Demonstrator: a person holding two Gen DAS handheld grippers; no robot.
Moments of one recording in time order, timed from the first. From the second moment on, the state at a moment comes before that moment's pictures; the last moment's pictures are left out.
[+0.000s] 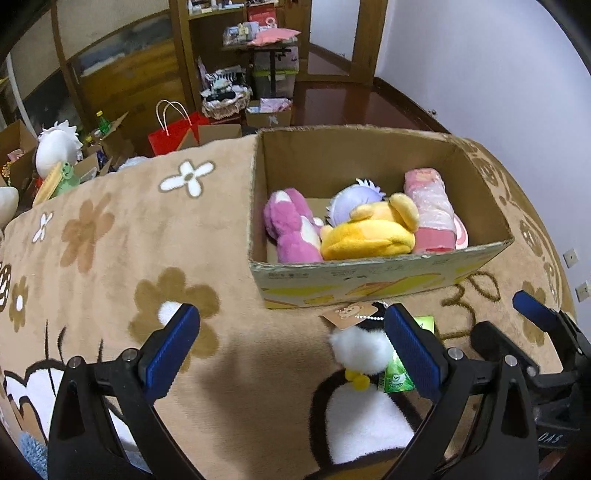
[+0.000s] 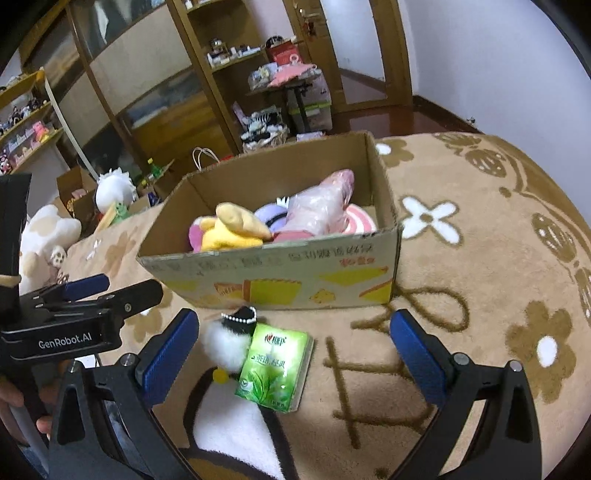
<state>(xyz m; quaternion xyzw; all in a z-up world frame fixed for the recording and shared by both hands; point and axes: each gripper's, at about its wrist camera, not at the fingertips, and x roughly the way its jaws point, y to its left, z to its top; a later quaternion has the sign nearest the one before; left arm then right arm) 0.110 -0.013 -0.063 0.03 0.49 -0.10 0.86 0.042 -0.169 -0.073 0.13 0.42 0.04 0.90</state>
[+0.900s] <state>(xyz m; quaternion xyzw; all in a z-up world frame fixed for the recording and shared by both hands) 0.137 -0.057 -0.123 0.05 0.57 -0.14 0.81 0.069 -0.151 -0.135 0.10 0.52 0.05 0.85</state>
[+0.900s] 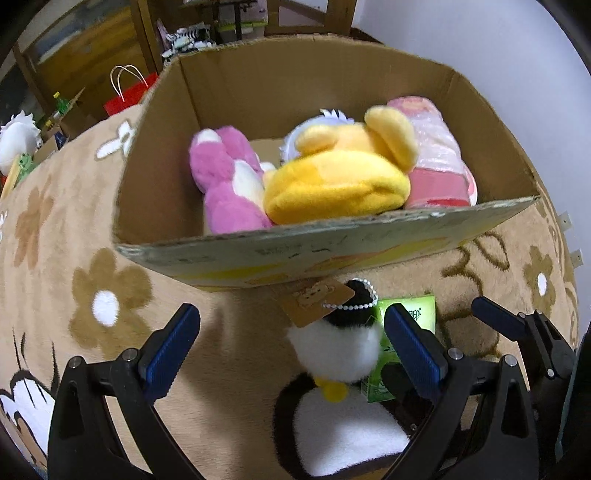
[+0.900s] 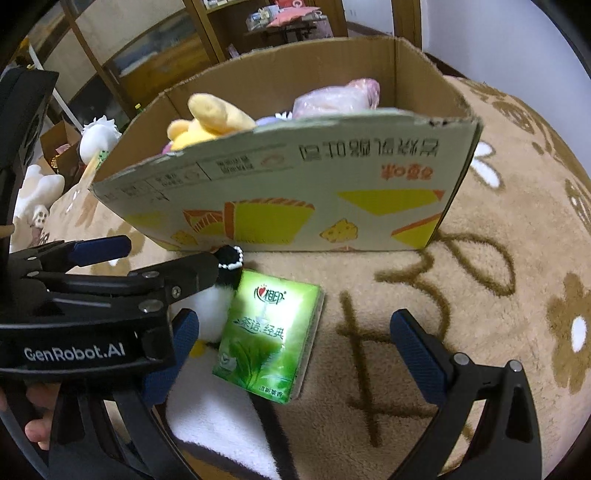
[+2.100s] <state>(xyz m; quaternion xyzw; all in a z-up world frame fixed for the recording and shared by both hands) 0.158 -0.029 -0.178 0.08 0.60 -0.10 0.79 0.074 -0.113 -0.176 0.08 0.57 0.05 0.82</state>
